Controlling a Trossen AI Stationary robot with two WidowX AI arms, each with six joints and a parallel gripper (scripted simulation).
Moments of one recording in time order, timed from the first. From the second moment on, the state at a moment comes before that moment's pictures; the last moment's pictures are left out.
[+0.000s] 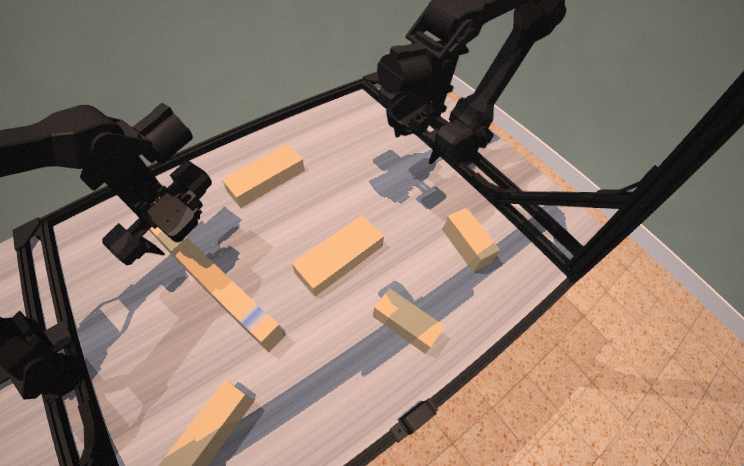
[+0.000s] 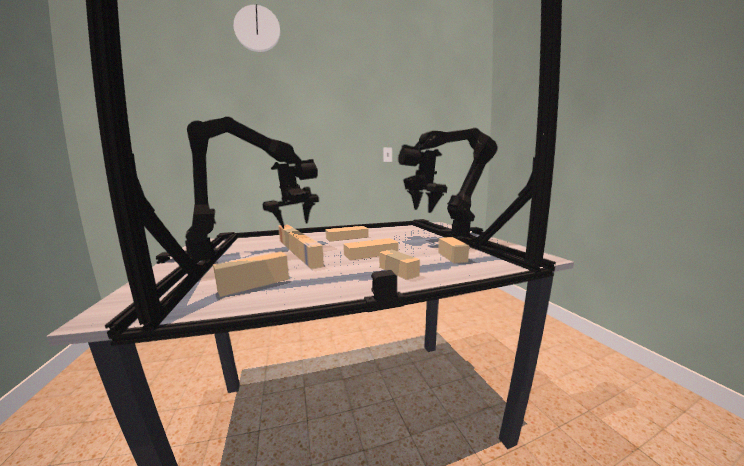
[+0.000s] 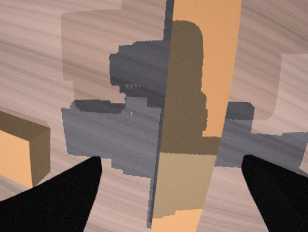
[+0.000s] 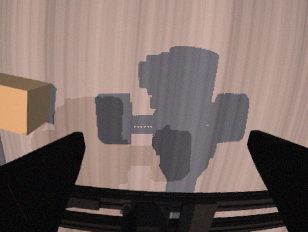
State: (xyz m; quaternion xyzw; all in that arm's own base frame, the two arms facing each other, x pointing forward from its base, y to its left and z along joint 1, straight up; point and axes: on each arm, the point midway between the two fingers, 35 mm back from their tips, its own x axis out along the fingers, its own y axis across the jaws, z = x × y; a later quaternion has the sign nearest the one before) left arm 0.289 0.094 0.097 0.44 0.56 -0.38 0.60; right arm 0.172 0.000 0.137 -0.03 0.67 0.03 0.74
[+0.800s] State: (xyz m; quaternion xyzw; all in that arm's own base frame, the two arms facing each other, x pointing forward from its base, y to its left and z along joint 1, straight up) left arm 0.287 0.100 0.058 0.44 0.56 -0.42 0.57; right arm 0.158 0.000 0.140 -0.03 0.71 0.03 0.71
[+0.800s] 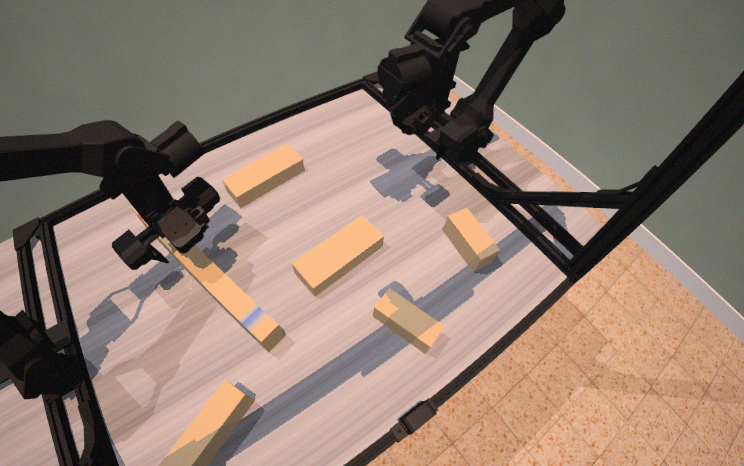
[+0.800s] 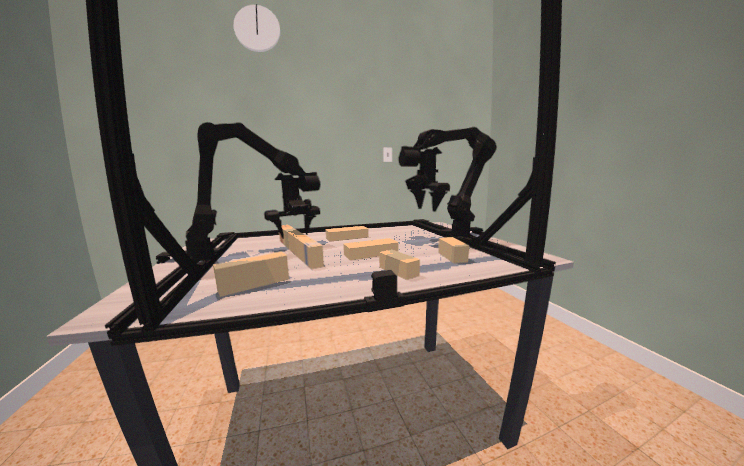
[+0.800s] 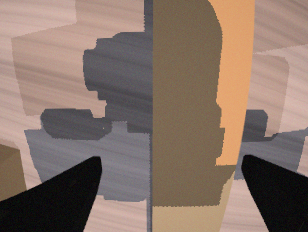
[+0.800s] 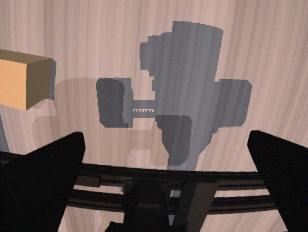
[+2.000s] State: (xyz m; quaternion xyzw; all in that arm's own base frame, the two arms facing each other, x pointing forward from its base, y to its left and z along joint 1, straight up) left arm 0.281 0.098 0.023 0.43 0.56 -0.43 0.56; right arm 0.158 0.000 0.141 -0.03 0.71 0.03 0.71
